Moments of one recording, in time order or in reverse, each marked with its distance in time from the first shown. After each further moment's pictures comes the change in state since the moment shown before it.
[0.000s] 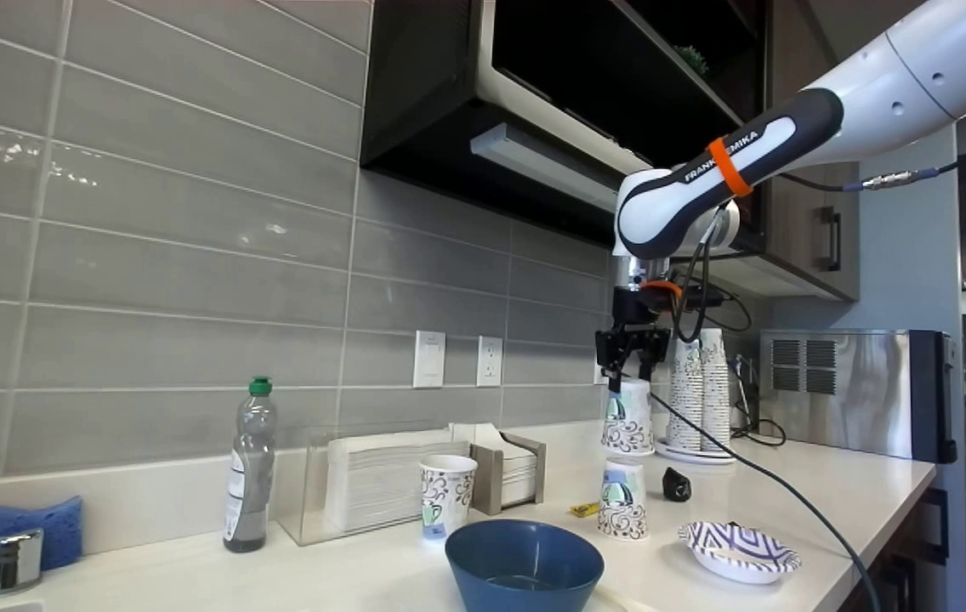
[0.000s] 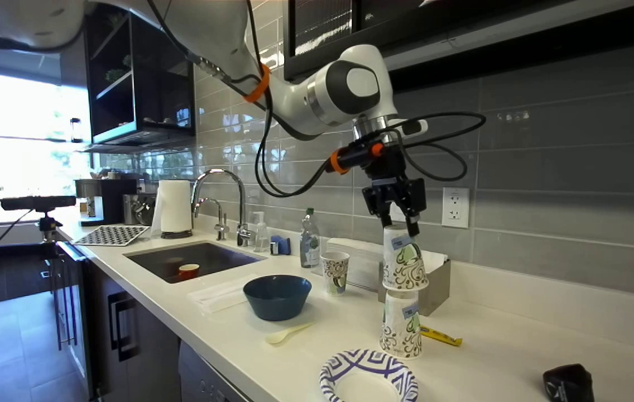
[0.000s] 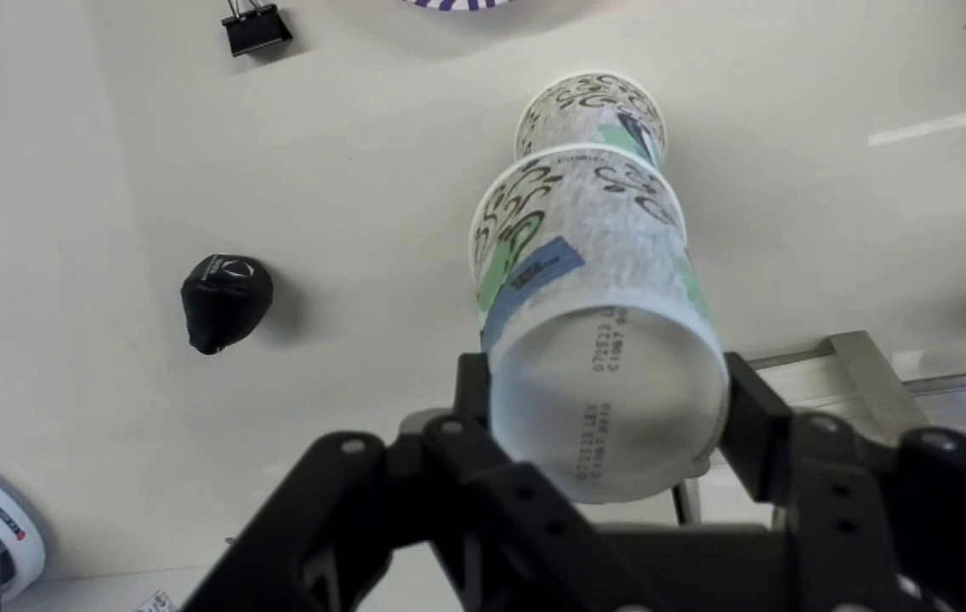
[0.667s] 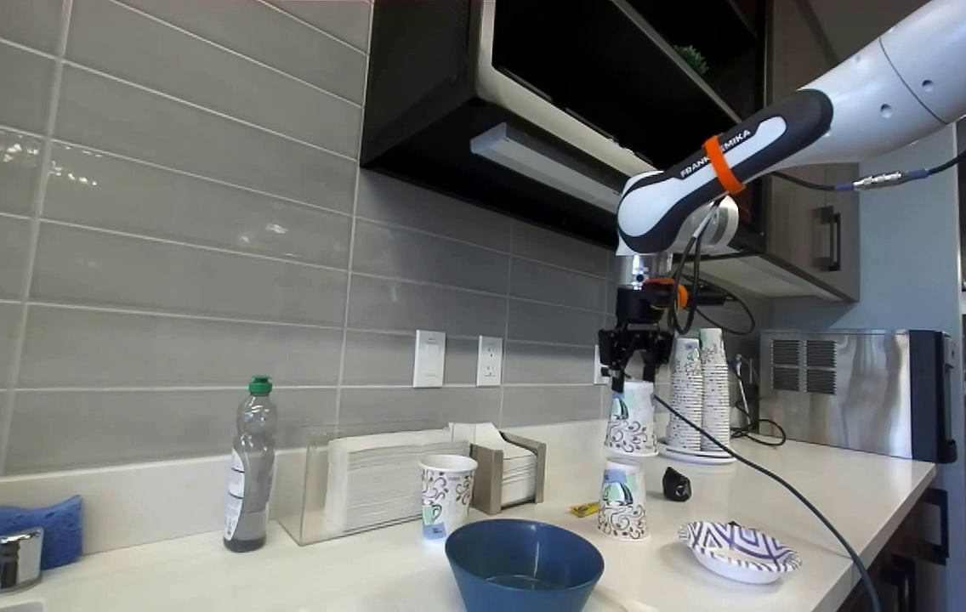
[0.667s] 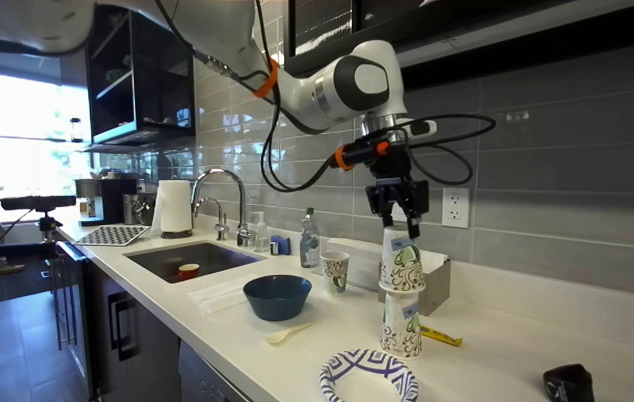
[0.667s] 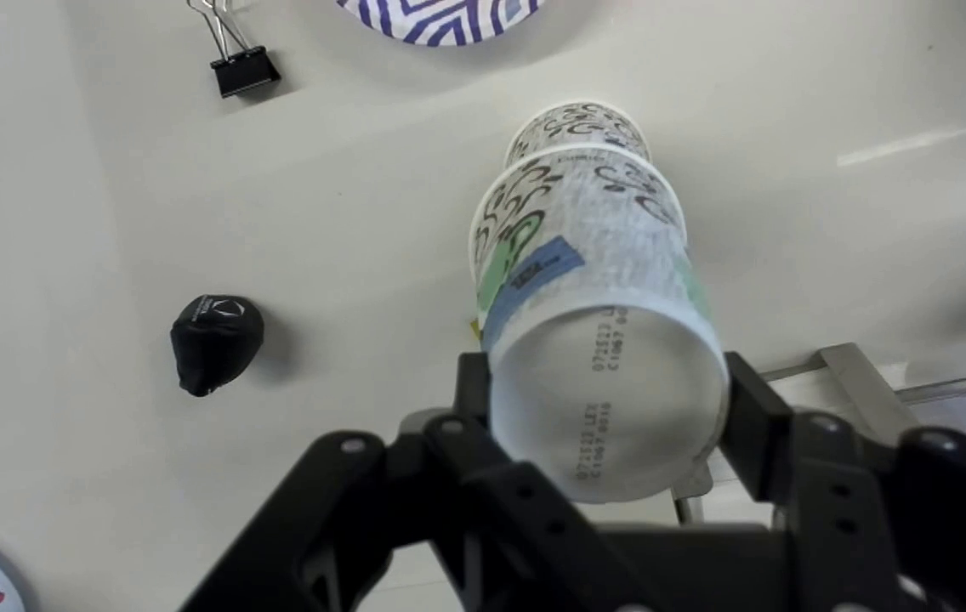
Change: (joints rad) arm -0.018 0.024 -0.006 0.048 0.071 -0.069 -0.028
